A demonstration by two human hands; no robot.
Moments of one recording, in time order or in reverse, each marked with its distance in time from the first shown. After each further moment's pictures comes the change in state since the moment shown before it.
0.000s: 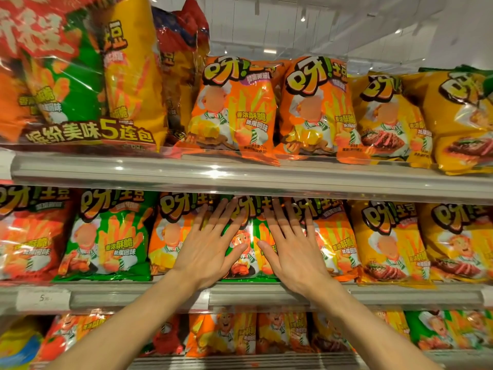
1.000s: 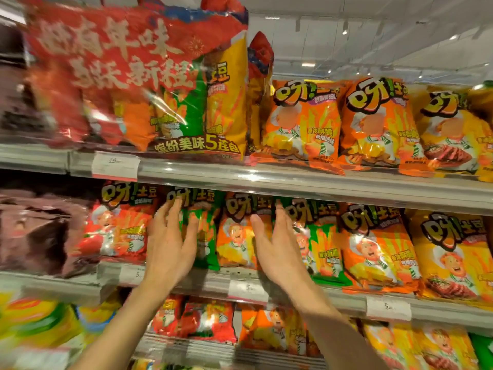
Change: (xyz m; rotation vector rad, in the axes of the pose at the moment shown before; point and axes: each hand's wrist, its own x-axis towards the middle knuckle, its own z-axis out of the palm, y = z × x) left_hand -0.109 -0.101 -0.079 -0.523 0.327 -0.719; right_hand 0.021 -0.158 -0.069 0.960 -0.030 0.289
